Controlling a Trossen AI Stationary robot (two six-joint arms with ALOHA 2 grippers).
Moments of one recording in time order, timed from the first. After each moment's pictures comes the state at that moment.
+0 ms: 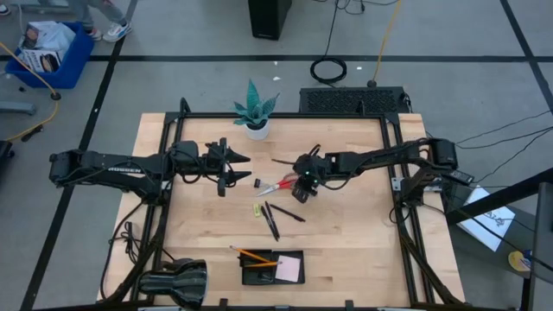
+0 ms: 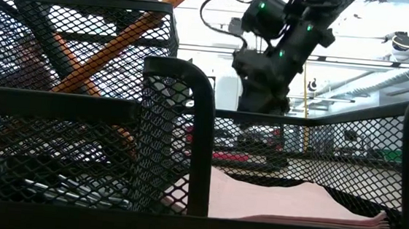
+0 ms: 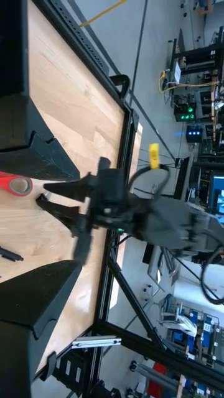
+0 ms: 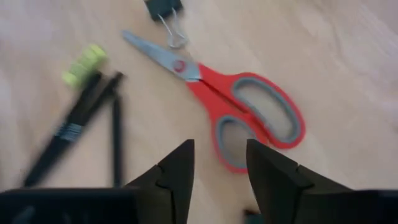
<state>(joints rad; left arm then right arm) 0.15 0.98 0.49 0.39 0.12 -0.11 -0.10 1.66 0.99 -0.31 0.01 0.50</state>
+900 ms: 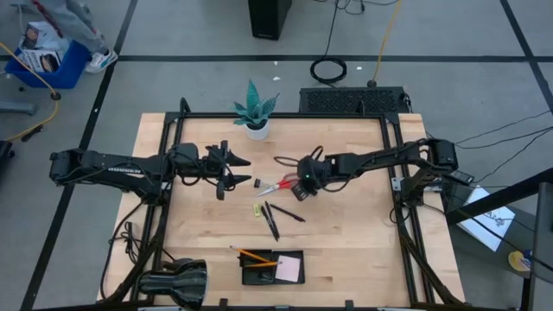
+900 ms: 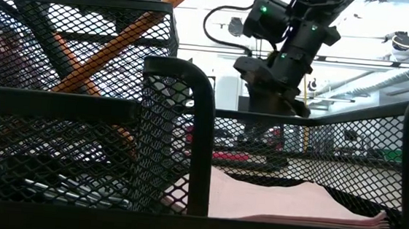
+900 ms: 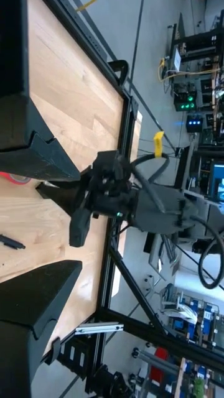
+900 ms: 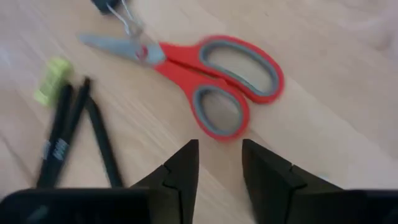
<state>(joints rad) 0.11 0.98 0.49 0.39 0.13 -0.12 -0.07 1.67 0.99 -0.40 0.05 0.80</state>
